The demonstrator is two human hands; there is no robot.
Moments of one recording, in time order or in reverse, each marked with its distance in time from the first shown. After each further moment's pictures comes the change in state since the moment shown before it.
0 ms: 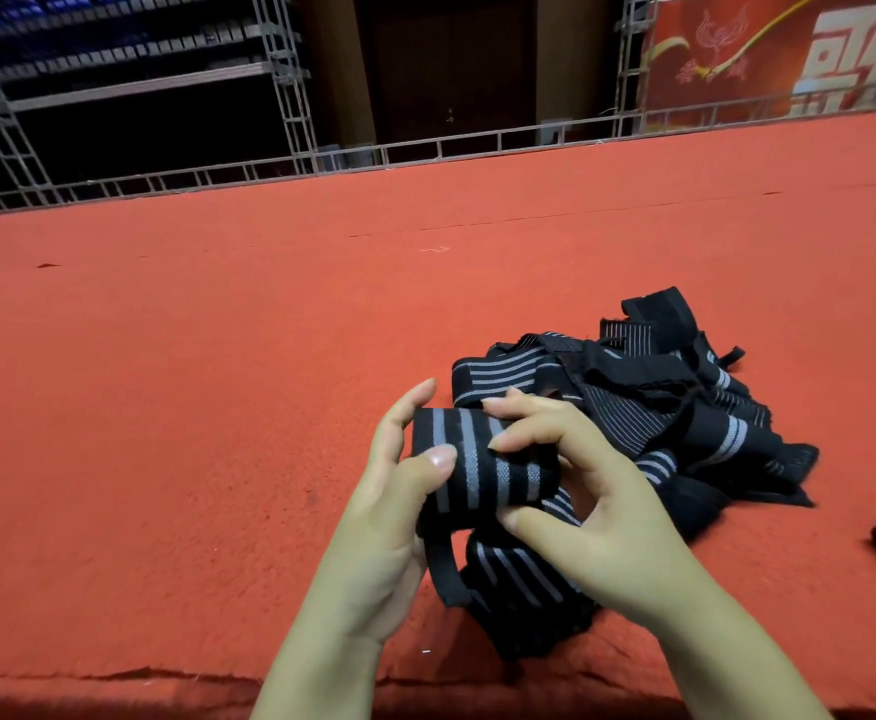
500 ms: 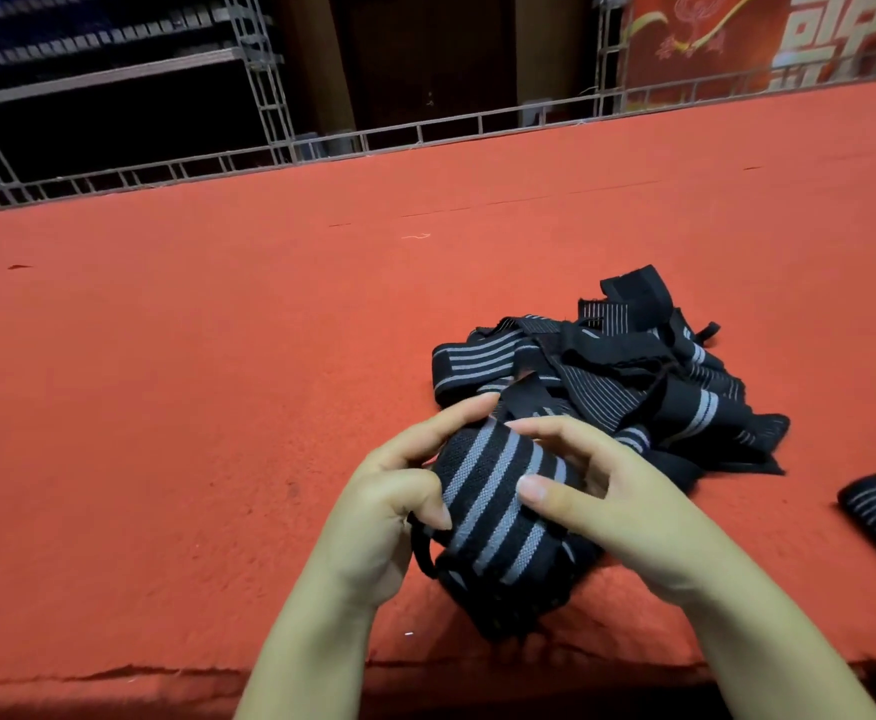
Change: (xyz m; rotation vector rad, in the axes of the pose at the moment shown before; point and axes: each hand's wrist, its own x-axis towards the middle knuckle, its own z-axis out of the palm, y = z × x) left_hand 0.012 -0.005 0.005 0.122 -0.246 -0.095; right_hand -0.016 0.007 -0.030 0.243 -0.040 0.454
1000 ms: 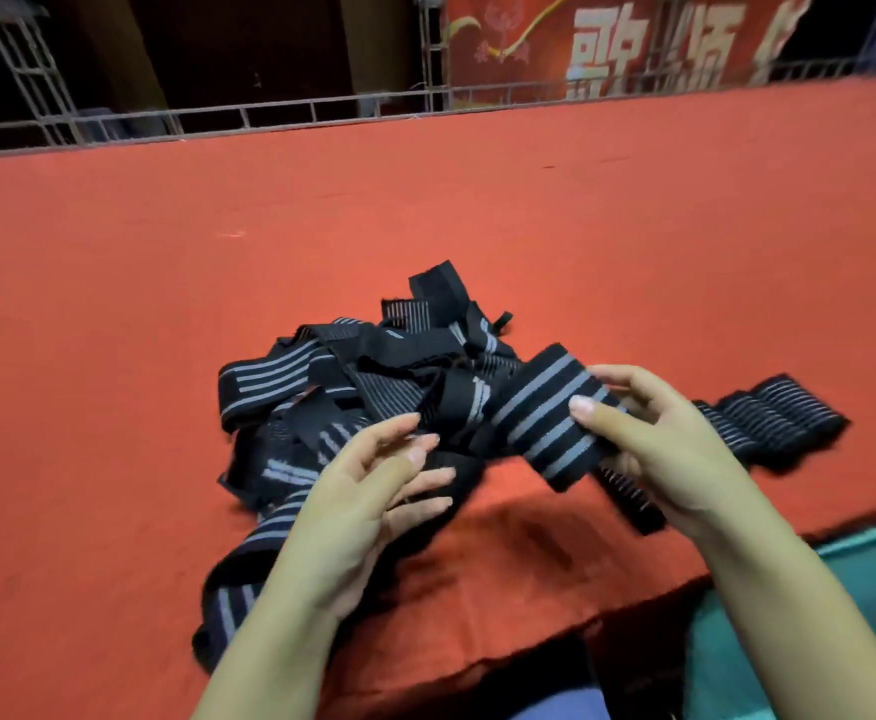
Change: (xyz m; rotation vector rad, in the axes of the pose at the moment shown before) left_hand 0.081 -0.071 0.110 -0.109 0.136 -0.231; right_hand -0.060 -0.004 -0.170 0.107 0.660 0.095
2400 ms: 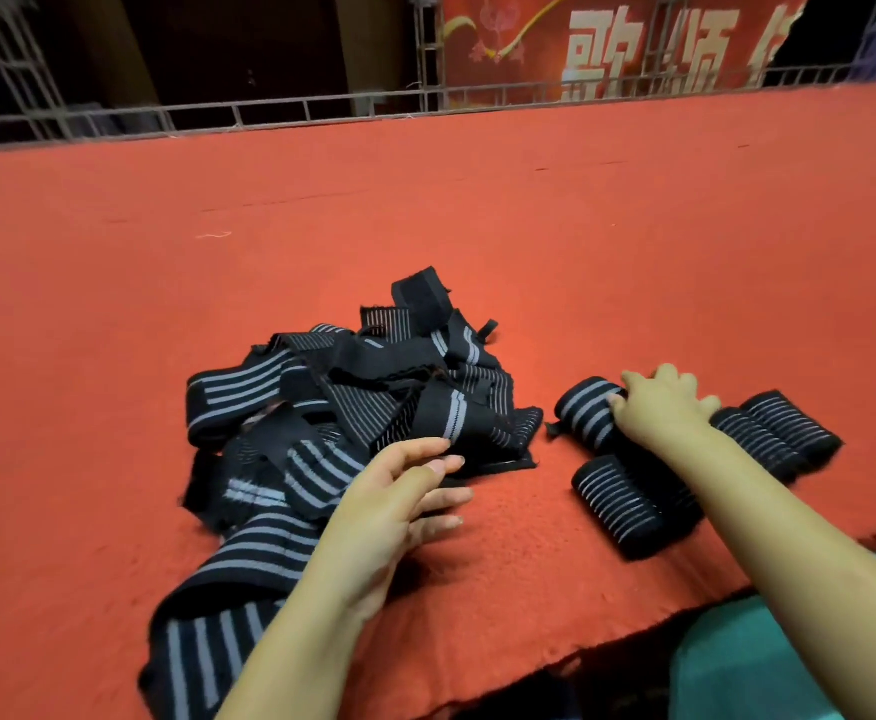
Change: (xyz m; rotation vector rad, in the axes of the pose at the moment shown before) left_hand 0.033 -0.020 0.035 0.059 -0.034 -0.072; right_hand 0.131 0.040 -0.077 -1.584 0.246 0.248
